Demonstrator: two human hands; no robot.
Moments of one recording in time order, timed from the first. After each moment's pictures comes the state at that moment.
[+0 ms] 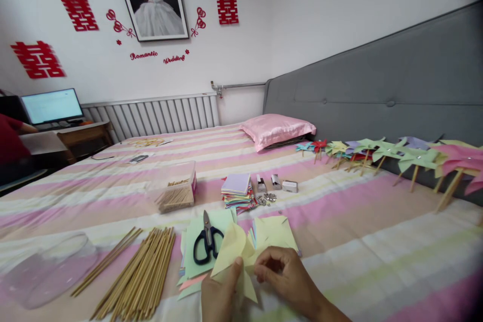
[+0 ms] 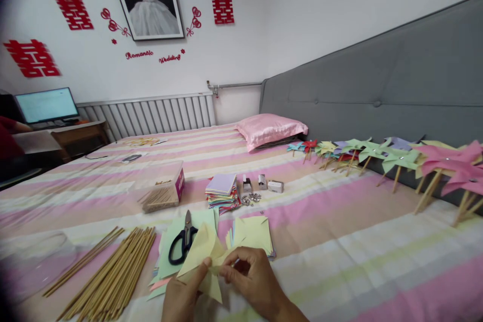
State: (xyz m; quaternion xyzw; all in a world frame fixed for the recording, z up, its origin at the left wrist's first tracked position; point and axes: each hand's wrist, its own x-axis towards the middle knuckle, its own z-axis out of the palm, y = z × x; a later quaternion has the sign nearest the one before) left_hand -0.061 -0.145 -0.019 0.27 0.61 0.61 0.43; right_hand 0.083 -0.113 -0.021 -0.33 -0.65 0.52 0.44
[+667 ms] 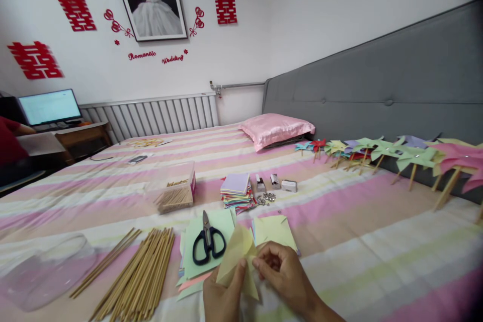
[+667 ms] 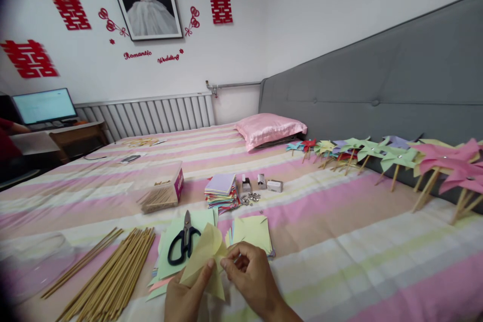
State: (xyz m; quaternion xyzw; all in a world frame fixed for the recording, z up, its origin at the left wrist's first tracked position) left_hand -0.048 -0.149 -0.009 0.29 0.60 0.63 0.40; right_hand 0.077 -0.115 -0.018 -0.37 -0.62 0.50 0.48
